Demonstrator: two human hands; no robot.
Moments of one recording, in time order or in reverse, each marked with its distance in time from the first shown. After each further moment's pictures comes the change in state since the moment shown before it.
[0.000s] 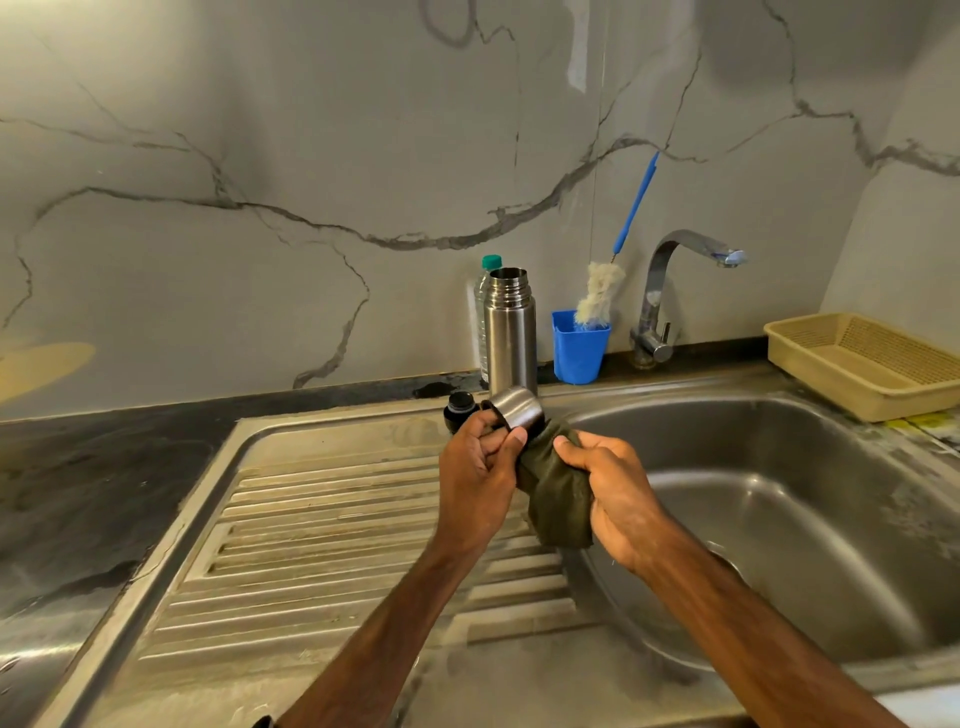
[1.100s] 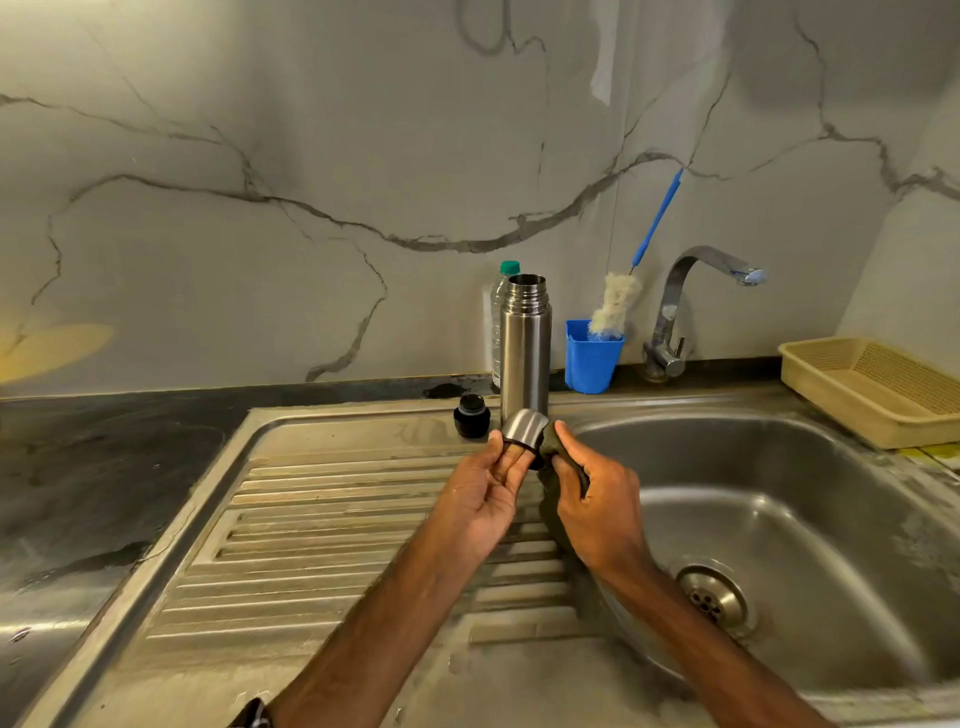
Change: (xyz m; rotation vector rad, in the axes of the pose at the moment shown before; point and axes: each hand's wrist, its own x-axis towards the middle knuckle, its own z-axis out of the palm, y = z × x) left_hand 0.002 0.029 -0.009 -1.055 0.199 -0.870; right_hand -0.004 0.025 0.001 -0.839 0.095 -0.809
